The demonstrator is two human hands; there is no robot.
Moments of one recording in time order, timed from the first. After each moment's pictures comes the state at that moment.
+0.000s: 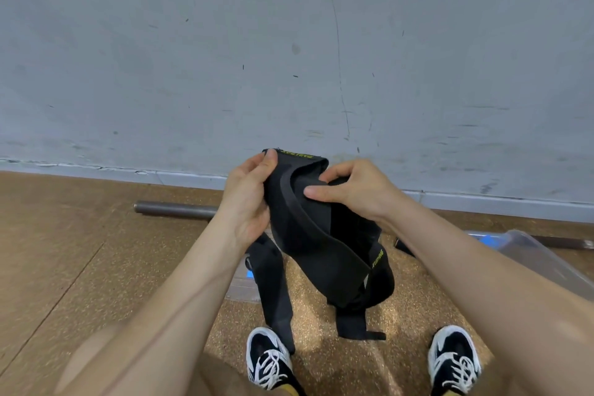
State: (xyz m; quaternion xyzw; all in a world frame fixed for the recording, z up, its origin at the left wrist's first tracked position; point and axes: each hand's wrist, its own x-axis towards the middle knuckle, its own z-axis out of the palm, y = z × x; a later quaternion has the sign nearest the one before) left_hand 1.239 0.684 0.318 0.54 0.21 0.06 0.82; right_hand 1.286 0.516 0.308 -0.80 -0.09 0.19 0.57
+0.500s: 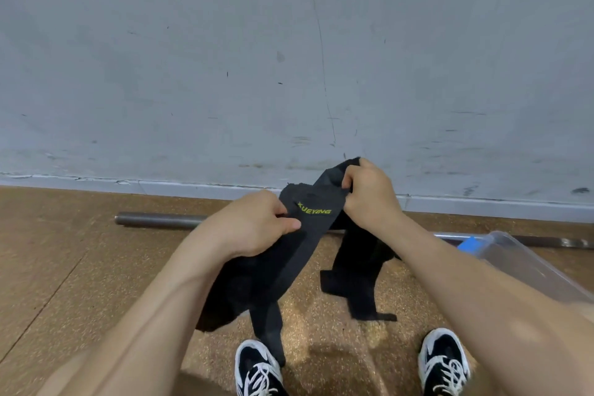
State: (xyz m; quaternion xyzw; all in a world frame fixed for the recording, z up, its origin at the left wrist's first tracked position) left_hand 1.225 0.683 0.343 0.95 0.03 -0.19 0.24; right_hand 1.320 0.495 0.261 -0.93 -0.15 -0.08 0.34
